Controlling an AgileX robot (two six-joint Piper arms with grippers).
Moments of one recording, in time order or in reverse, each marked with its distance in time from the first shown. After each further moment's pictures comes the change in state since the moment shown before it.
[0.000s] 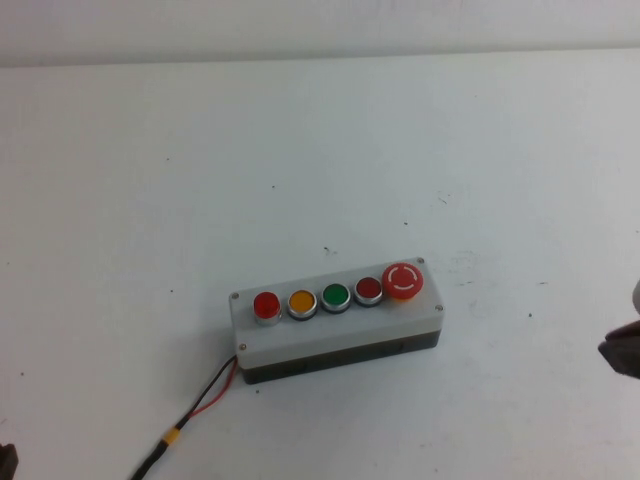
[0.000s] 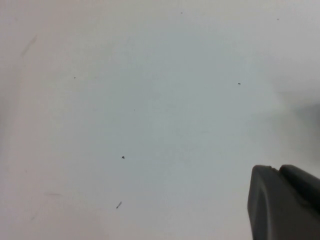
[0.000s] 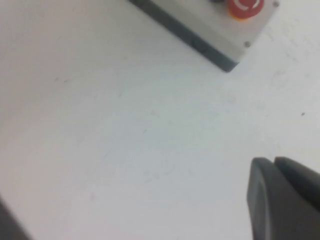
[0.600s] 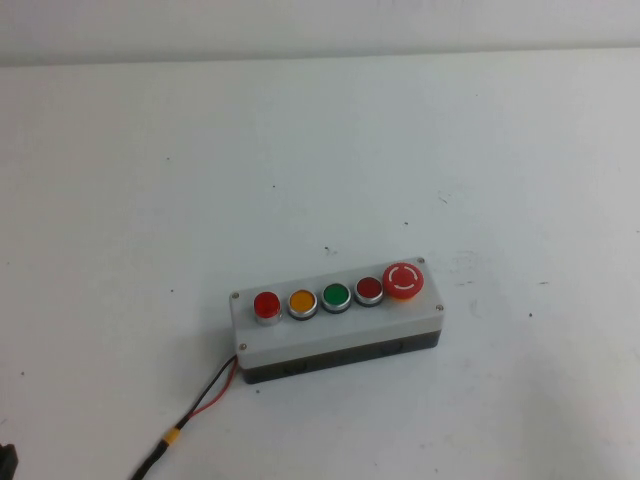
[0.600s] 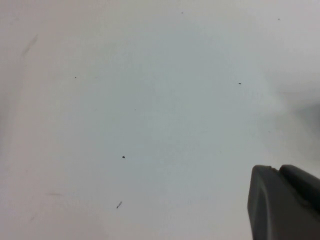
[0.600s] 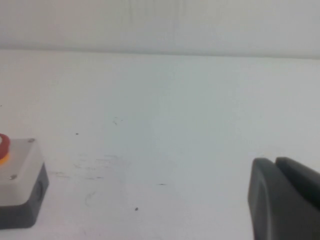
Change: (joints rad) right arm -0.625 -0.462 1.014 0.129 -1.321 0.004; left arm 0.000 0.000 0.000 0.000 0.000 0.000
